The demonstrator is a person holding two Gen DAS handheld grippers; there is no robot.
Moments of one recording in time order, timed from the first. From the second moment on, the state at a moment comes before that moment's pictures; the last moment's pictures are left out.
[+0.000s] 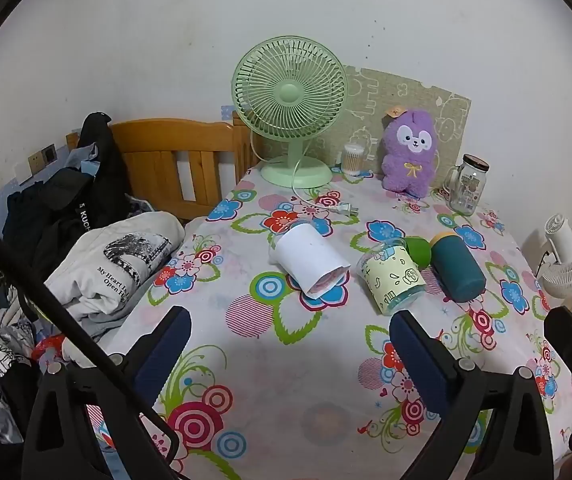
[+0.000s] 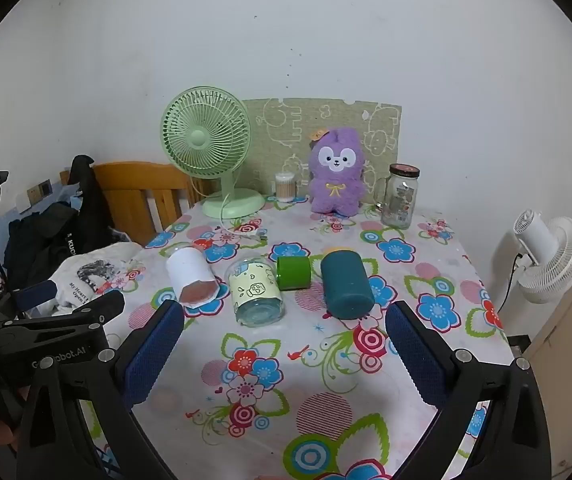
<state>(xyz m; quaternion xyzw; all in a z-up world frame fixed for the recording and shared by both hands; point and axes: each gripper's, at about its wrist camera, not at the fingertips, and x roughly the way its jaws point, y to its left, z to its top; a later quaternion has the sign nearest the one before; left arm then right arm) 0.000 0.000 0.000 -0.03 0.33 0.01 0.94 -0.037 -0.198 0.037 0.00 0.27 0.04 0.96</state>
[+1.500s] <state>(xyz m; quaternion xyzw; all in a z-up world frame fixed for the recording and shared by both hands) 0.000 0.000 0.000 -0.03 0.34 0.01 0.94 -0.034 -0.196 0.033 0.02 0.28 0.05 0.96</state>
